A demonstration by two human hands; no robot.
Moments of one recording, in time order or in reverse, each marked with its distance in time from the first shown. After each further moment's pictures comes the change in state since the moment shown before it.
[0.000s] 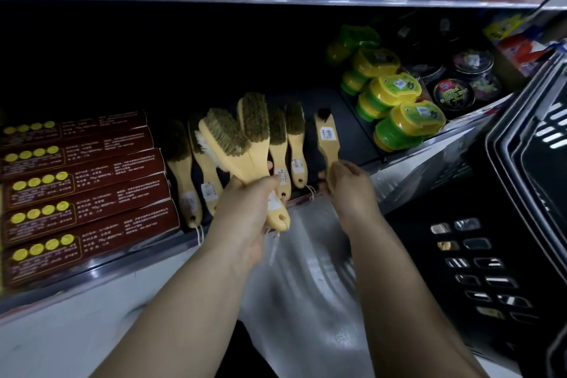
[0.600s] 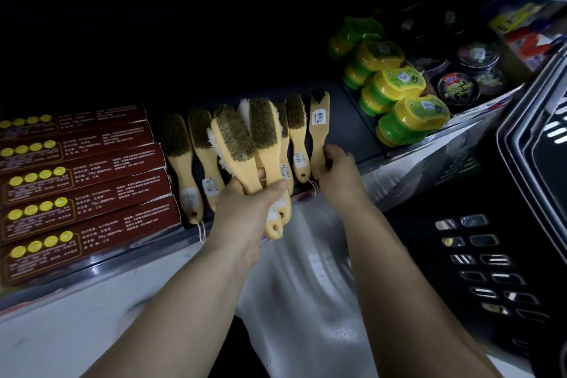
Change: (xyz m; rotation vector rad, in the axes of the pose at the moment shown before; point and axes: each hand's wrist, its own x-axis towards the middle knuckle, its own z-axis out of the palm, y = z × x) left_hand 0.013 -0.017 -0.009 0.103 0.024 0.080; right_hand 0.026 0.008 0.010 -0.738 -0.024 -0.280
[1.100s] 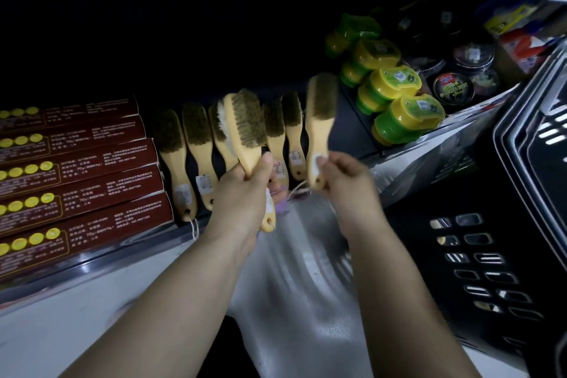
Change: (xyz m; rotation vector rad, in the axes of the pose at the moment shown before) left_hand 0.001 0.010 0.008 -0.012 0.009 0.033; right_hand -0.044 -0.013 -0.016 0.745 0.001 0.143
